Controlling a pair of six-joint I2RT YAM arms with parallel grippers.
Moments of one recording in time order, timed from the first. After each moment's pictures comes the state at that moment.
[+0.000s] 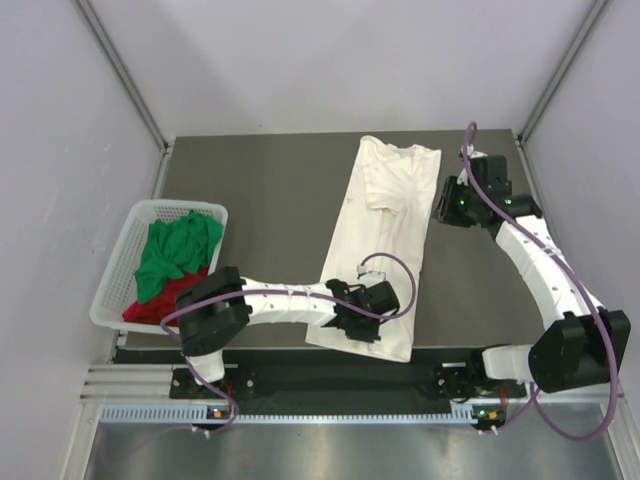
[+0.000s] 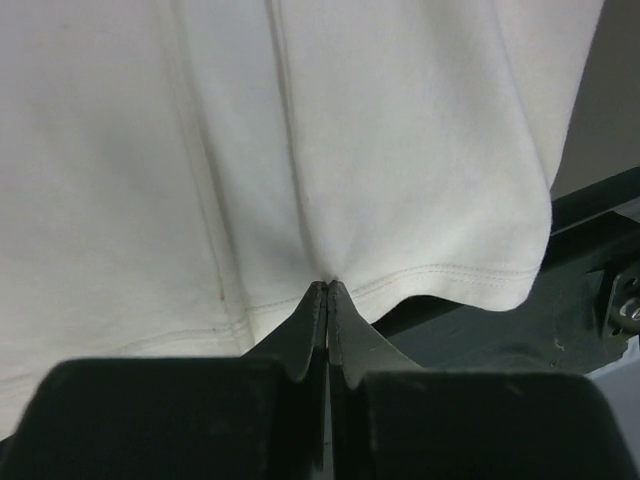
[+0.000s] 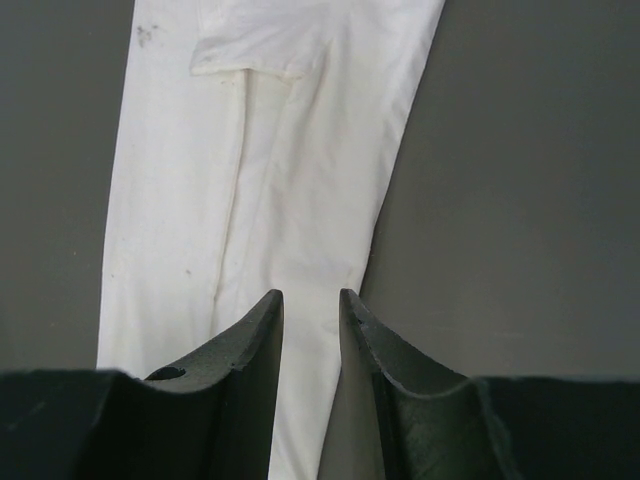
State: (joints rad) left arm -1.26 1.79 1.11 -0.47 -0.08 -1.03; right arm 0.16 1.30 1.16 -0.67 -0.10 0.31
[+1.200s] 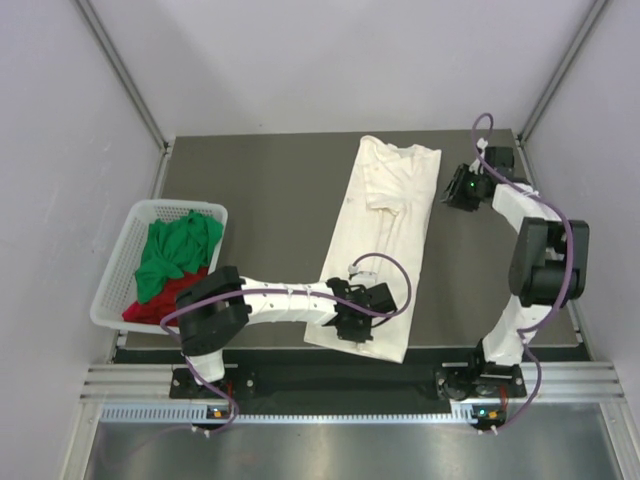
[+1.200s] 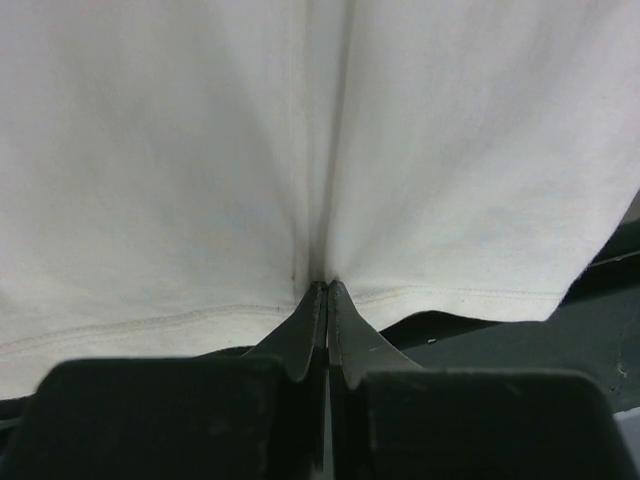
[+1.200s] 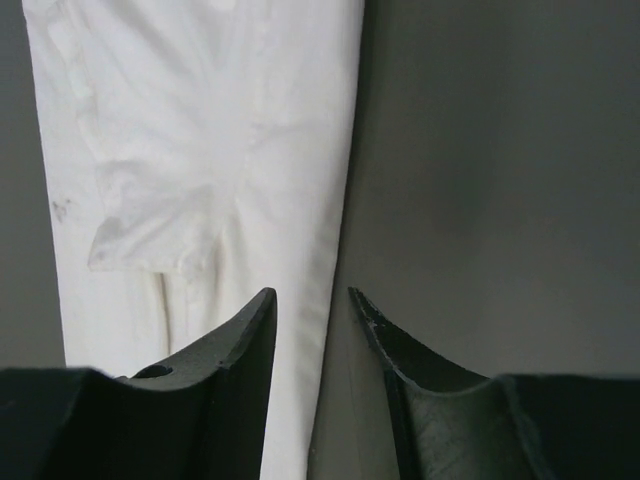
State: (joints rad) left arm -1.26 1.79 1.14 -0.62 -0.15 -1.07; right arm -0.08 1.79 1.25 -0.32 -0.32 0.33
